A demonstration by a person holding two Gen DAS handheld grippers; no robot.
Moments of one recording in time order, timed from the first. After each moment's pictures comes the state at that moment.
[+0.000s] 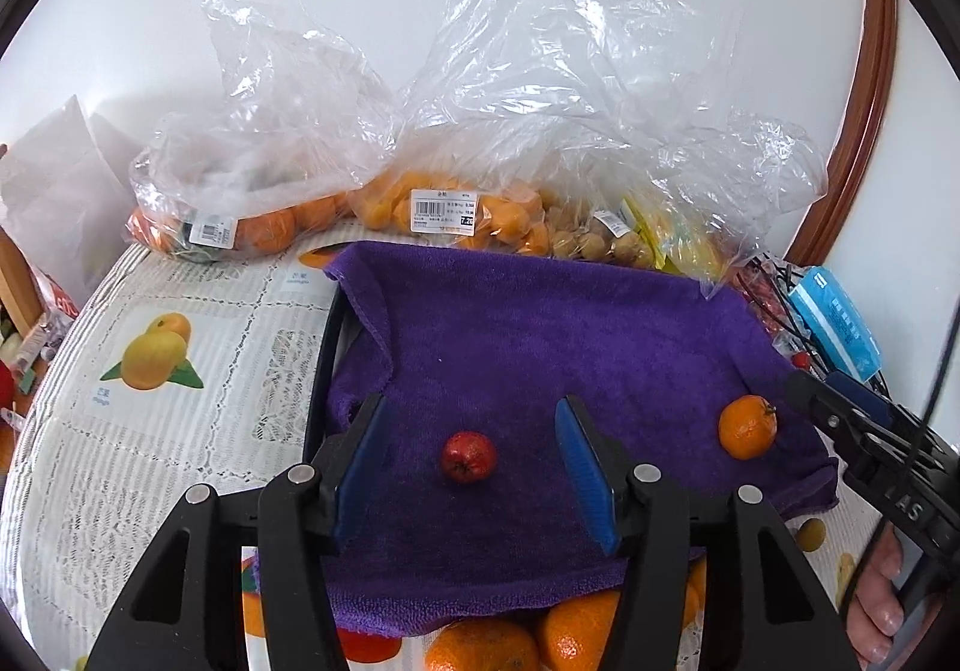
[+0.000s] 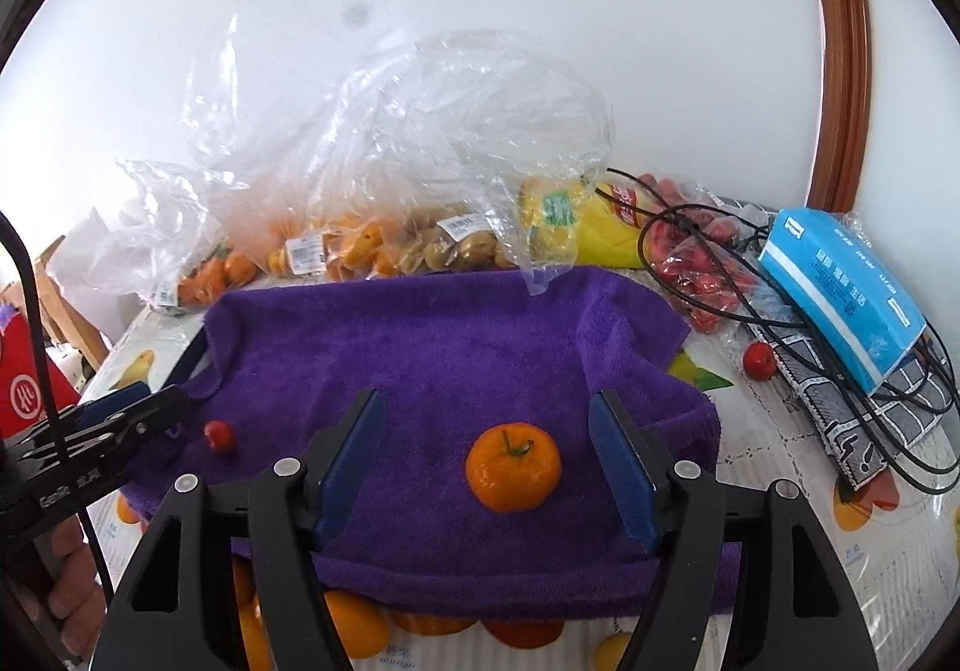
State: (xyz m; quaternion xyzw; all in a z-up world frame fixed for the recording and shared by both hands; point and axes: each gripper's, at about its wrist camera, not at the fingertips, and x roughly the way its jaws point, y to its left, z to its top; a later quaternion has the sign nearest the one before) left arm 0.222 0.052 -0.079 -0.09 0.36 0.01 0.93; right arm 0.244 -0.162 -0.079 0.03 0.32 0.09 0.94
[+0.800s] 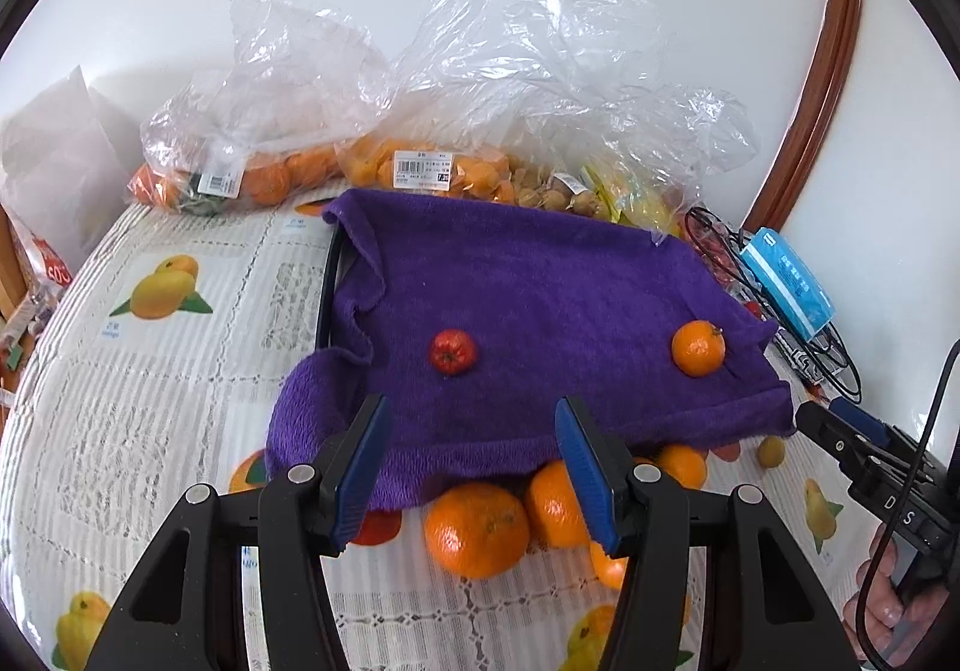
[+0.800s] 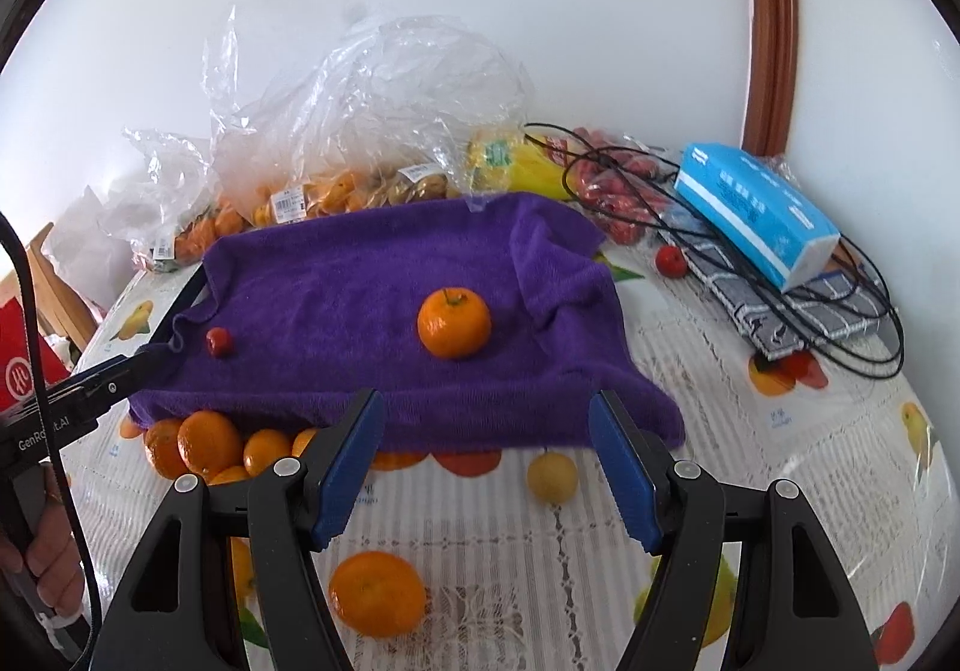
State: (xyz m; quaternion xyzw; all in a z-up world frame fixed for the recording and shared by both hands) left arm 0.169 0.059 -0.081 -0.10 0.37 -0.04 0.92; right arm 0.168 -0.193 -0.091 0.04 0.35 0.05 0.93
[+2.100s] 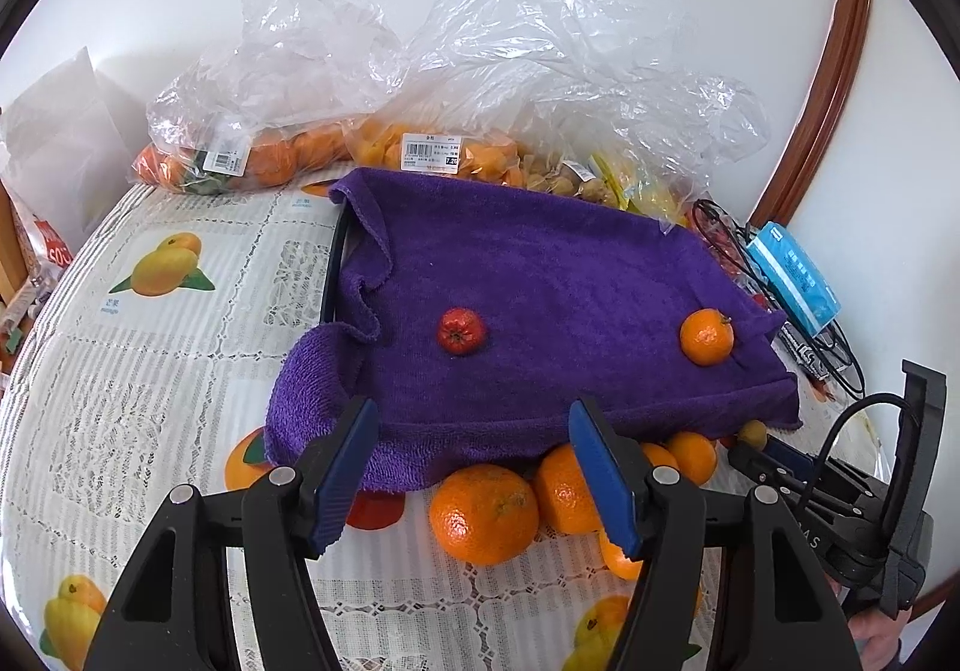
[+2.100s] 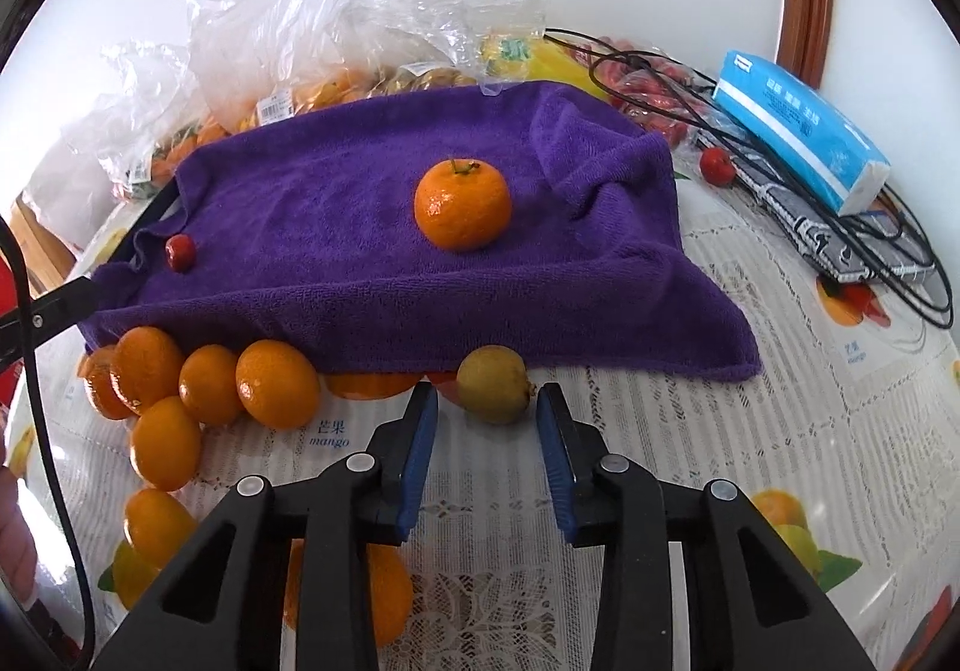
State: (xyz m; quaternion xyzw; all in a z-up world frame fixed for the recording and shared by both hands) left arm 0.166 0.060 -0.094 -0.11 0.37 -0.04 0.92; right arm 0.189 -0.177 -0.150 0.02 0.42 0.05 0.91
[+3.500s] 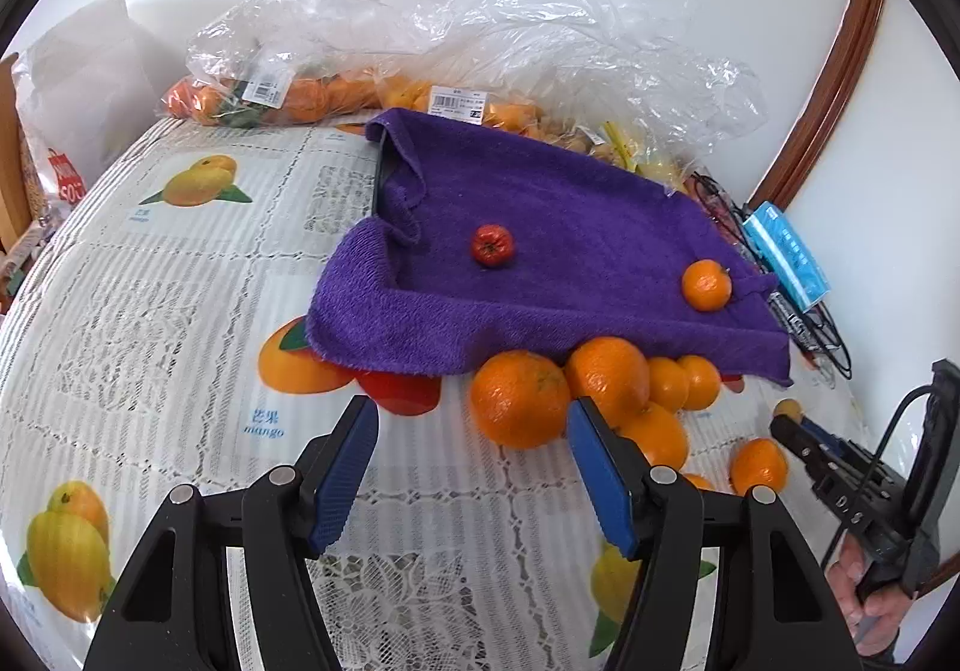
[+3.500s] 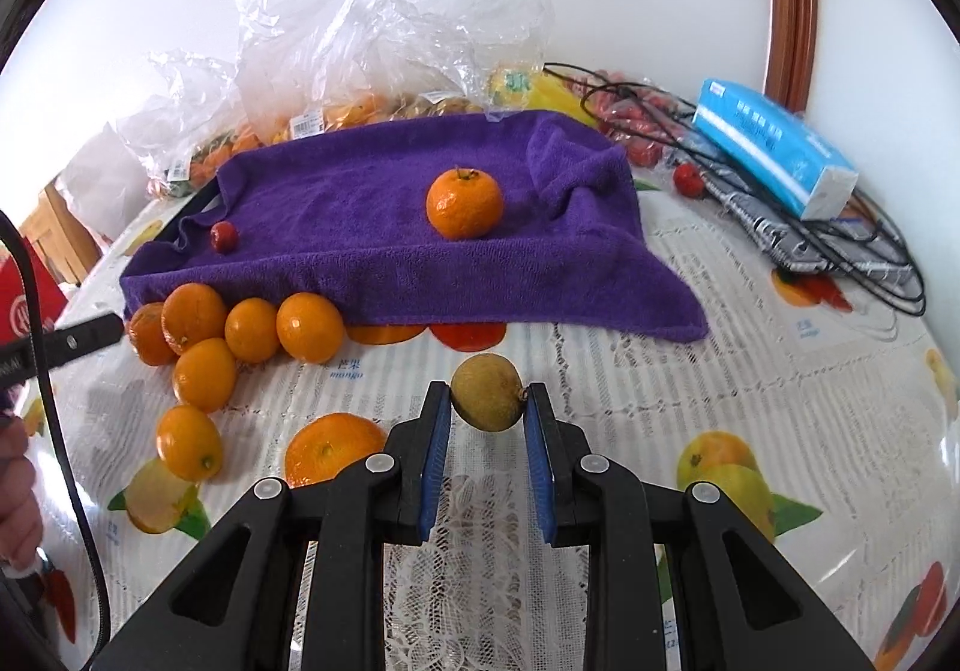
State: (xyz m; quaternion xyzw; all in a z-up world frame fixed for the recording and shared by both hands) left arm 0.130 0.073 -0.114 -0.13 0.39 -0.03 0.91; right arm 0.141 -0.195 -0.138 0.02 0.38 0.08 0.92
